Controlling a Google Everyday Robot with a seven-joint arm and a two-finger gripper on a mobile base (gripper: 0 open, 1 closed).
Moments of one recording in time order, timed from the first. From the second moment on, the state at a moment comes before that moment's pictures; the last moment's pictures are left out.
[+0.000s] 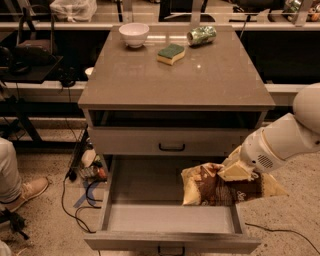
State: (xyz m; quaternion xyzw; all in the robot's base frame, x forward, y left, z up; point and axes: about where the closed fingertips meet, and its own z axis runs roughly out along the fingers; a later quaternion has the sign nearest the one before) arm 0.441 -0.170 0.747 -0.50 0.82 0.21 0.18
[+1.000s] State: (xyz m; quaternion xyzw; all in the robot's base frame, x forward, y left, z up) arm 0.443 -0.143 0.682 -0.47 0.82 0.27 0.17
